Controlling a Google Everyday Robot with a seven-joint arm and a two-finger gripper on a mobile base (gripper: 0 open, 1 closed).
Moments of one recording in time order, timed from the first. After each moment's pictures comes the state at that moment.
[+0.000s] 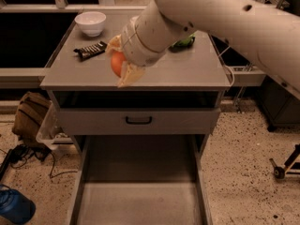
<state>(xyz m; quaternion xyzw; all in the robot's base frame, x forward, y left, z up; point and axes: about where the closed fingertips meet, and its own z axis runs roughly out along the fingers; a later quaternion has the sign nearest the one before) 0.564 0.071 0.931 -0.81 0.45 -0.02 0.37</state>
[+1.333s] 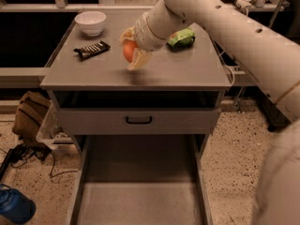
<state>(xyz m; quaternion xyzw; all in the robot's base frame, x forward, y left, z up) 0.691 0.047 0.891 -0.81 0.46 -0.01 0.37</state>
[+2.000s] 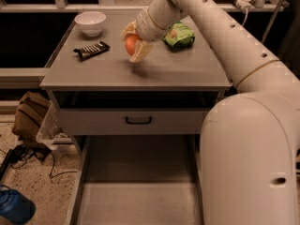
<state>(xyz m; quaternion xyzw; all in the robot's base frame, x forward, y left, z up) 0.748 0.046 0.881 -0.82 0.44 0.03 0.35</state>
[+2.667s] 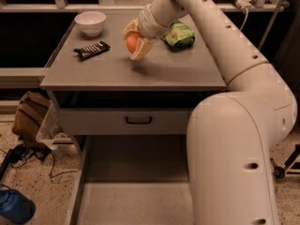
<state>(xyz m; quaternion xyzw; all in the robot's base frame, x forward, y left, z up) 0.760 0.045 0.882 -0.82 0.45 0.06 0.35</state>
